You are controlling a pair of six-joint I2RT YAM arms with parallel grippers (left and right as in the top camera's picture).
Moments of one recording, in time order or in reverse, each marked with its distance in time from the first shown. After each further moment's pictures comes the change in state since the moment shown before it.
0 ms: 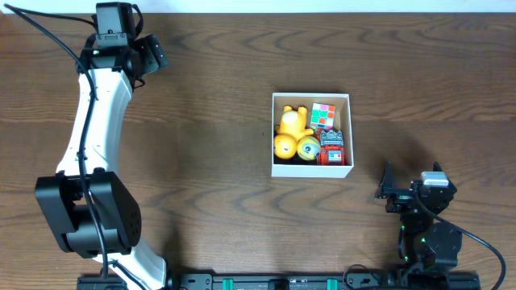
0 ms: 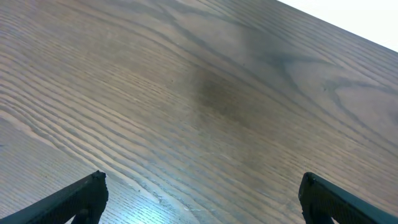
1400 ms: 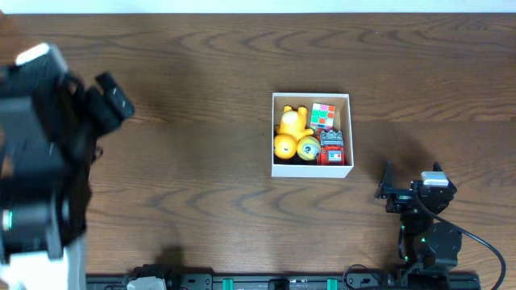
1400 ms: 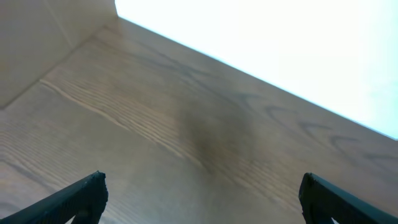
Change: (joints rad) left arm 0.001 -0.770 -0.045 -0.373 -0.001 0.001; right arm 0.000 0.000 0.000 0.000 0.000 0.000
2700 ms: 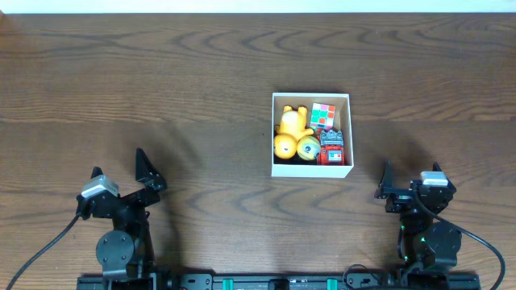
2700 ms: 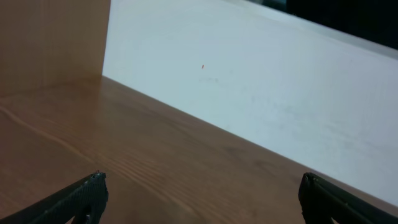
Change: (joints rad) left arm 0.000 -1.018 -1.425 1.010 -0.024 0.000; right arm 0.000 0.002 -0.004 0.000 0.000 0.000
